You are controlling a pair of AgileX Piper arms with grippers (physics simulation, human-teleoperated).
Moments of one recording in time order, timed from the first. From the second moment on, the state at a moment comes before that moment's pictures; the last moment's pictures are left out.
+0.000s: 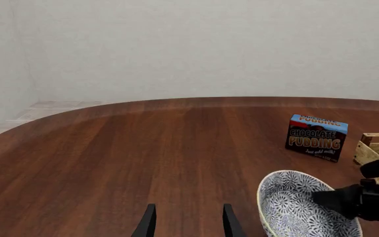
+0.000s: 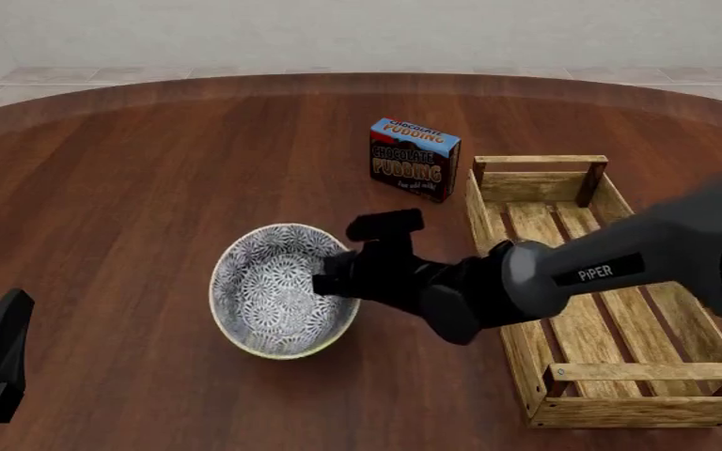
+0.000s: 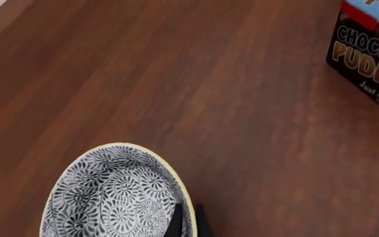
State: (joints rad) left arm 0.00 0.01 0.00 0.00 0.00; right arm 0.74 1.96 -0.92 -0.45 0.32
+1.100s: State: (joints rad) left arm 0.00 0.01 0.00 0.00 0.00; right arm 0.76 1.64 -0.73 -0.41 0.19
